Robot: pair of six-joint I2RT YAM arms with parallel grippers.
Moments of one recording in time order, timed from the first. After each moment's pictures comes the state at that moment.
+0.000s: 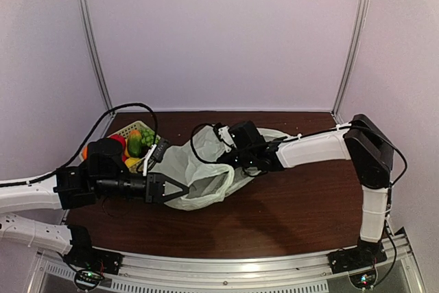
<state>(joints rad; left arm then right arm) -1.00 0.92 0.60 -0.03 0.34 -0.74 0.87 1.99 1.31 0.05 0.06 0.27</state>
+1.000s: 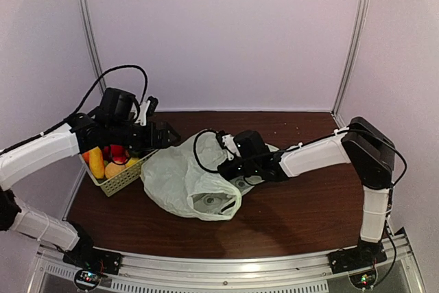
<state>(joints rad) -0.61 1.21 1.03 -0.44 0.18 -0.50 0.88 1.98 1.17 0.24 -0.06 0.38</state>
